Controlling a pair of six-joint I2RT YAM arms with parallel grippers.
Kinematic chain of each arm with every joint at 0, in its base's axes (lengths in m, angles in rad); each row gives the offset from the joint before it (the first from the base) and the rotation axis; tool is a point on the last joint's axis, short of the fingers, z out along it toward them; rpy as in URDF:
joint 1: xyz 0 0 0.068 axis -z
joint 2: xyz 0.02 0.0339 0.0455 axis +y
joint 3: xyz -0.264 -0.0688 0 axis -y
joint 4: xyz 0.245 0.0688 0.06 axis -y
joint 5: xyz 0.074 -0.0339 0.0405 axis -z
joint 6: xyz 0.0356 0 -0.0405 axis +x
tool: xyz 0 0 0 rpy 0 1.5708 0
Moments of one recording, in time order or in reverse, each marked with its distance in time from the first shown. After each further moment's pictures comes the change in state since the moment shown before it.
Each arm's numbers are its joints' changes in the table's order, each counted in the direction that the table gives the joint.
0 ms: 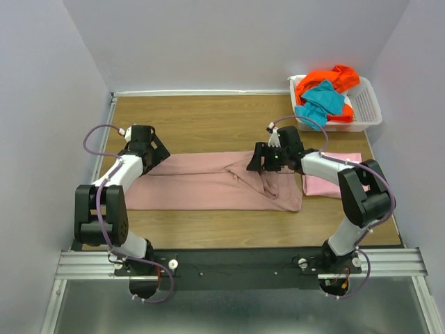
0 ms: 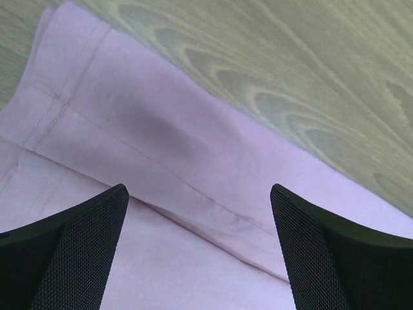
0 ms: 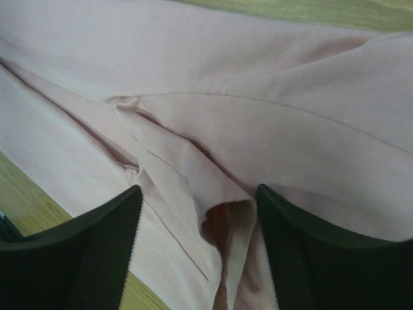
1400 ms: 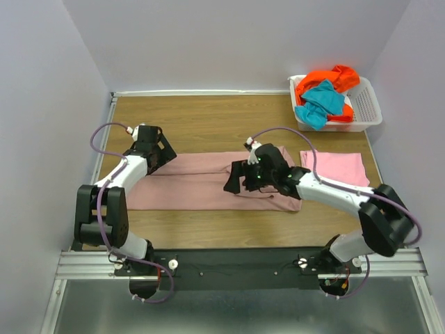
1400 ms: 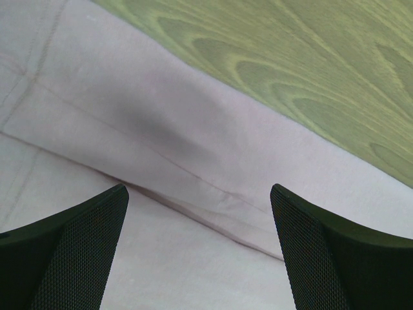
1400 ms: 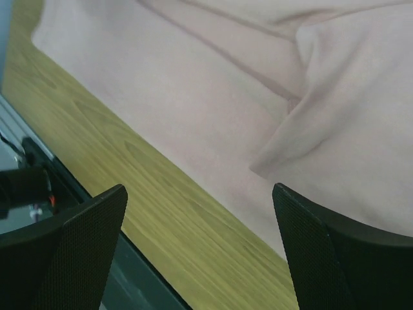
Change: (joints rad) left arm 0.057 -0.041 -0.043 0.008 0.006 0.006; right arm -0.370 -0.174 -0.076 -0.016 0.134 0.133
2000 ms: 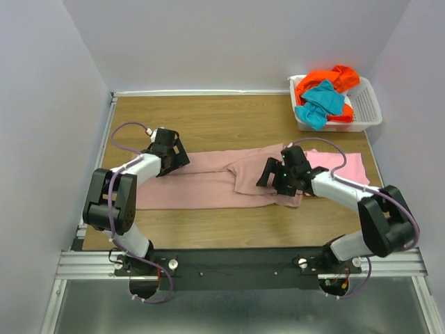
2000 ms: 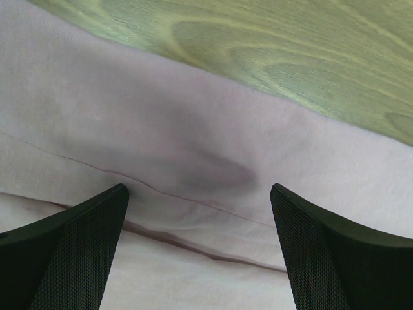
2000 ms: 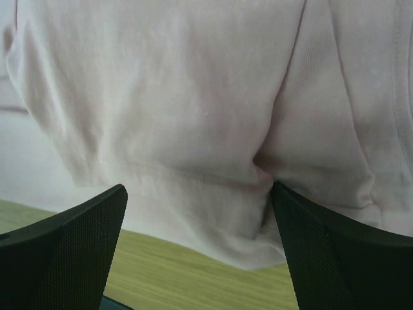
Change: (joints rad) left arm 0.121 0.180 0.039 0.061 0.002 0.029; right arm 0.283 -0.122 -0.204 -0.160 0.163 0.215
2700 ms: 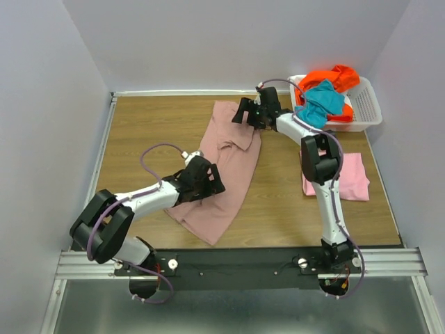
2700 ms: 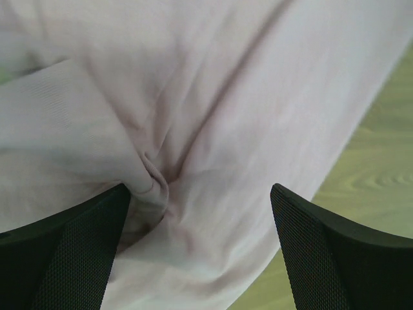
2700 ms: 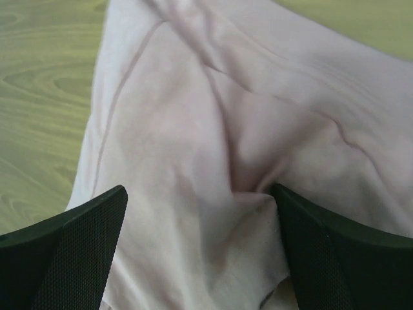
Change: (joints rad) left arm 0.427 -0.225 -0.247 0.098 0.067 -0.256; right arm 0.125 0.950 1.162 0.023 -0.144 -0.246
